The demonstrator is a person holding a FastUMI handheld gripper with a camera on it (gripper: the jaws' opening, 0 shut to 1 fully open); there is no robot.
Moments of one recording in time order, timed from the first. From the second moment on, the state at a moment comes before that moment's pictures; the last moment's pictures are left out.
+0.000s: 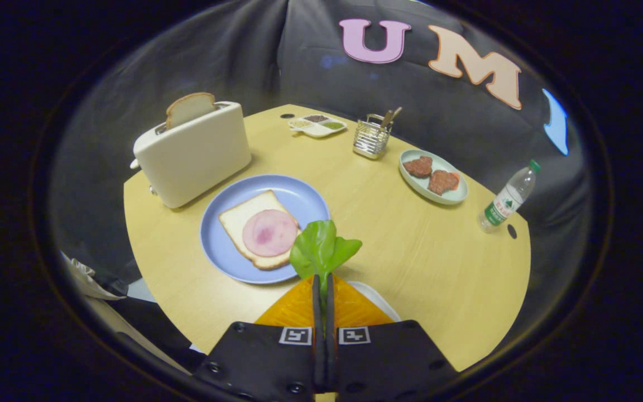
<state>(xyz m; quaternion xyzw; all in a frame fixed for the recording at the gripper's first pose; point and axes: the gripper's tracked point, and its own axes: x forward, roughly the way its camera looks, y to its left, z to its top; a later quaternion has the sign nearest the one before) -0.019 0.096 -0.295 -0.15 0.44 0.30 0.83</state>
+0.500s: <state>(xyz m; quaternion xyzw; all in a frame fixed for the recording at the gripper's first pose) -0.019 0.176 -0.288 -0.15 0.44 0.34 0.82</state>
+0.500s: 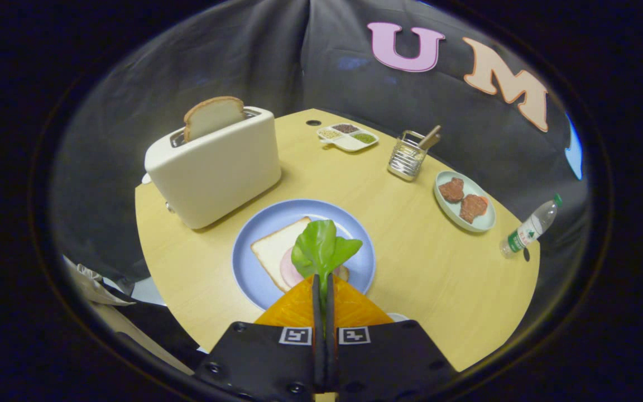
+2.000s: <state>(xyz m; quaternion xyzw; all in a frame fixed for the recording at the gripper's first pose) -0.017 0.258 -0.315 -0.14 0.47 0.36 0.80</state>
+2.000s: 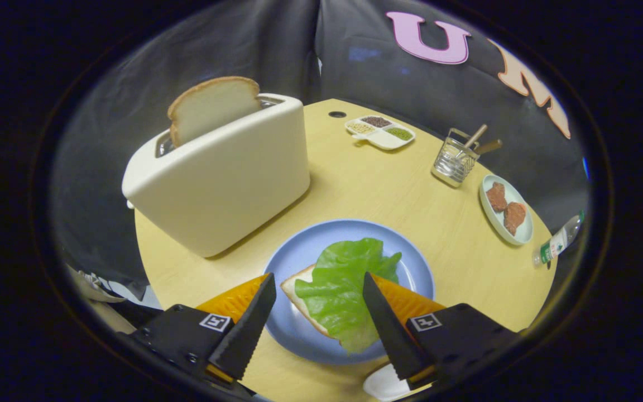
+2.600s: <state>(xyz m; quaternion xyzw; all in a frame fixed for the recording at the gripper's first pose) 0.003 0.316 -0.193 -0.07 0.41 0.38 0.83</state>
